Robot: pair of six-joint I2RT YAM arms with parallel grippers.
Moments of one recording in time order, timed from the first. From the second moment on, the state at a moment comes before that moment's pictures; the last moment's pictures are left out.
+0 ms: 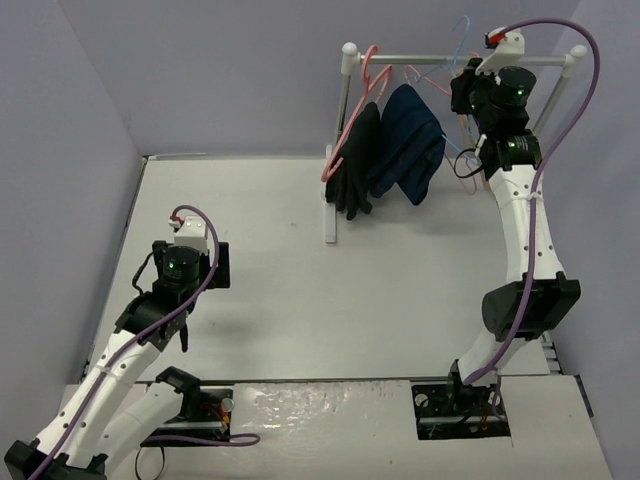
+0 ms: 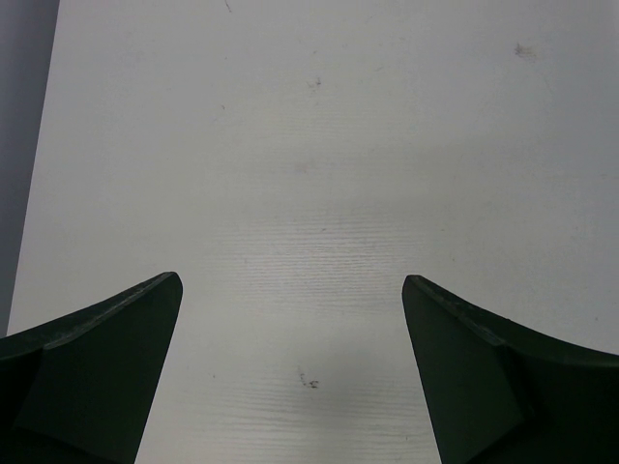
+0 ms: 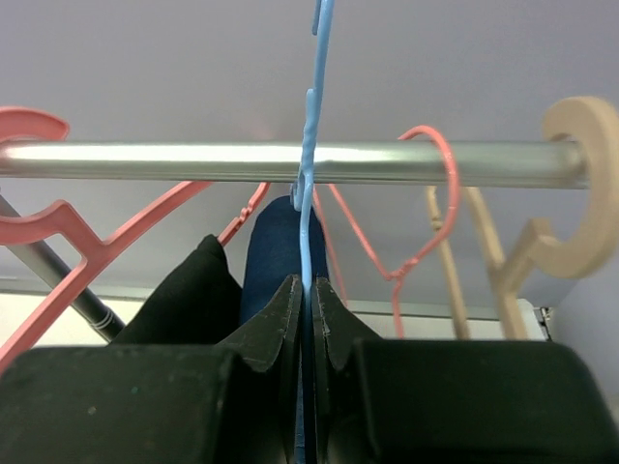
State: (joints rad) left arm -0.39 0.74 0.74 -0.53 -0.40 -0.14; right arm 0.02 1.71 1.94 -0.23 -0.09 0.08
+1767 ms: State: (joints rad) left arm -0.39 0.69 1.18 -0.86 -0.58 -0.17; right arm 0.15 0.51 1.12 -0.52 0.25 0.03
